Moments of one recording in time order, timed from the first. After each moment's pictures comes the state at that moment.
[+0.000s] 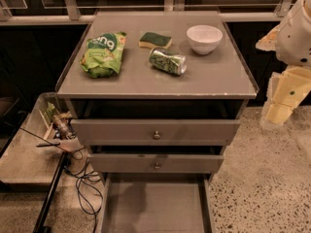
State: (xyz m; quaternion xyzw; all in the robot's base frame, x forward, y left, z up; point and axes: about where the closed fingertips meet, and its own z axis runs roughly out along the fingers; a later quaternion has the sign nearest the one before) arm 0.438 -0.217 0.976 -0.60 0.78 -0.03 0.16
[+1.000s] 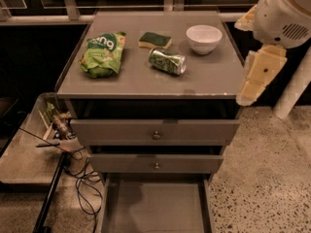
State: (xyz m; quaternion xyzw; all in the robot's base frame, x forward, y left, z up) arm 0.482 -0.188 0.993 -0.62 0.75 -0.03 0.21
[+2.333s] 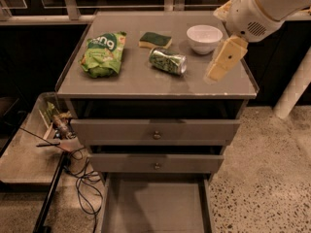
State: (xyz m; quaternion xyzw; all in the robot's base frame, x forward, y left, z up) arm 0.562 -0.152 0.985 -0.60 0.73 0.00 0.32
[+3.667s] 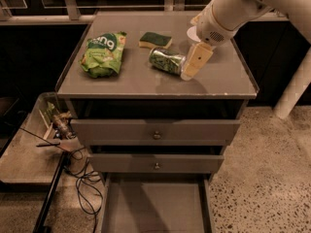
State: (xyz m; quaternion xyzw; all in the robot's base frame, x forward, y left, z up) arm 0.655 -0.122 0.929 -0.61 0.73 0.00 0.32
